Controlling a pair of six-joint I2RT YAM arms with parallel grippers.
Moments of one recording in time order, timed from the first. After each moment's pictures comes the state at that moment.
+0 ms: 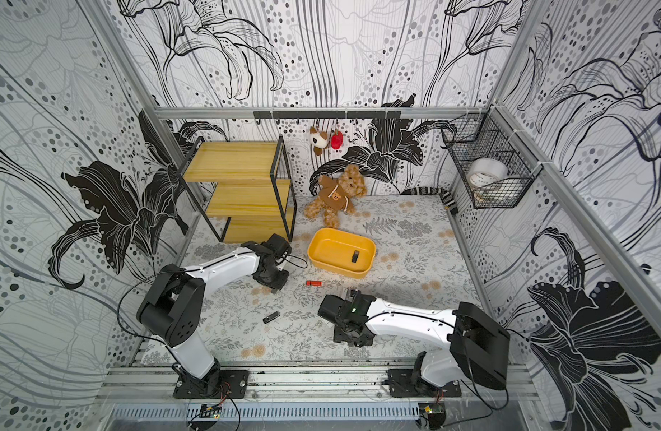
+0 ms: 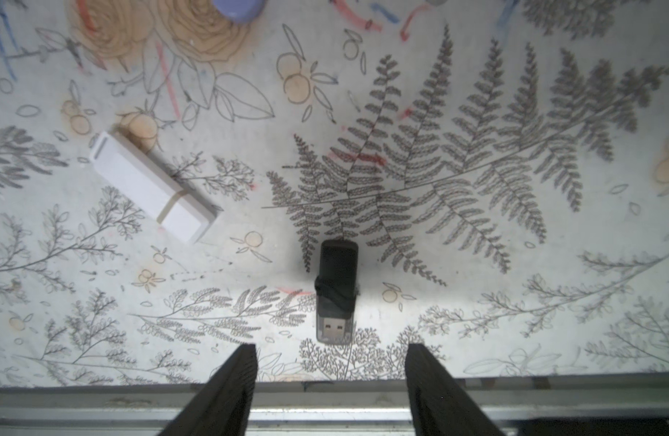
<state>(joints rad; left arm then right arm) -0.46 1.73 1.13 -0.79 -0.06 -0.11 1.11 1.40 0.82 -0.86 0.07 1.18</state>
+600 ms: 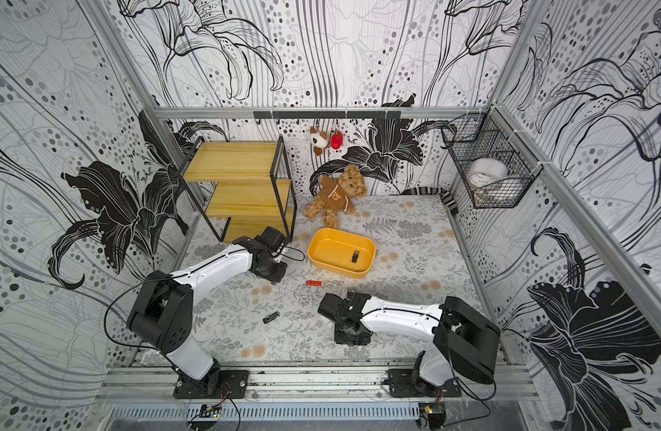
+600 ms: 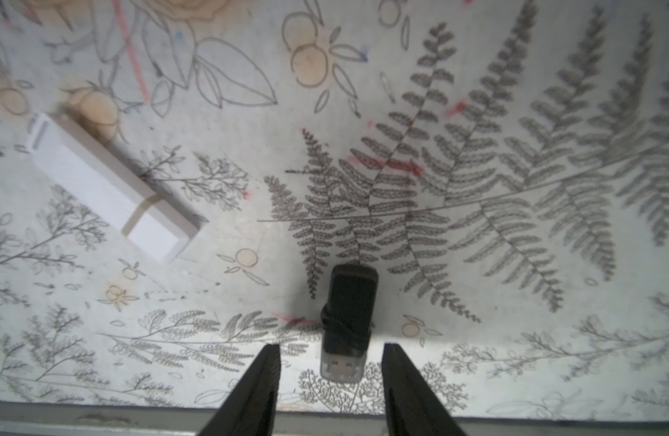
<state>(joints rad) -0.44 1.68 1.17 -0.80 -0.06 -0.11 1.08 1.47 0.80 -0.79 0.02 1.10</state>
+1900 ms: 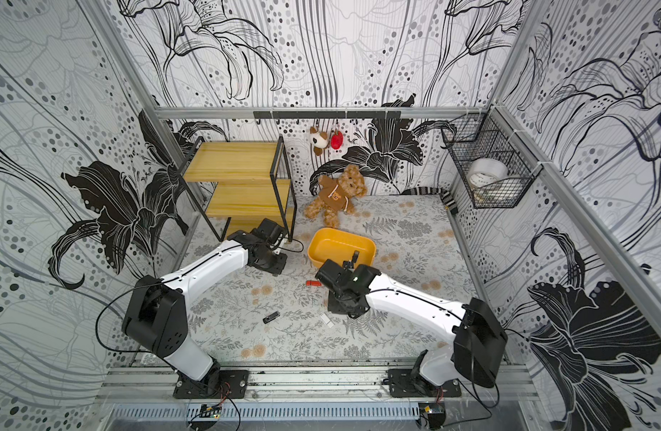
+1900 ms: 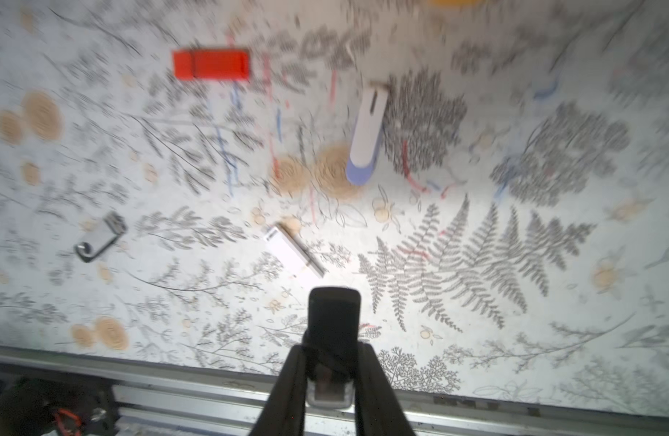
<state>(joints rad) -0.44 1.64 1.27 -0.83 -0.05 -0.16 0.92 1.44 1.19 -0.99 0.09 0.95</state>
